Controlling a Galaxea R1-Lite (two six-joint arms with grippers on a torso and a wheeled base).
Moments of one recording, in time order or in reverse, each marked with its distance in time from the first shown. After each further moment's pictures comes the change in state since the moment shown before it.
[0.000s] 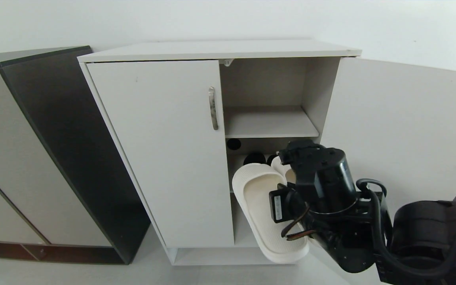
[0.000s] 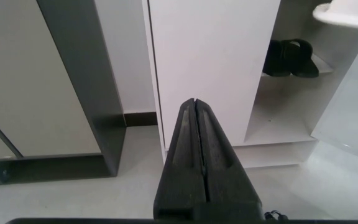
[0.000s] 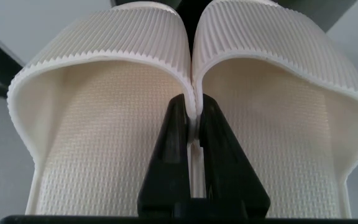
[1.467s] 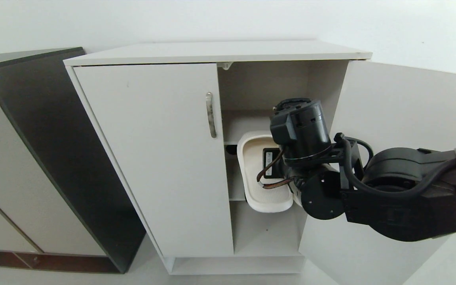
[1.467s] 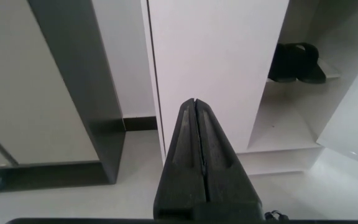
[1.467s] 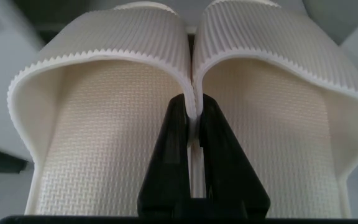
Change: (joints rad) left arm -0.001 0.000 0.000 0.000 0.000 0.002; right arm -0.030 0.079 -0.335 0.217 -0.152 0.061
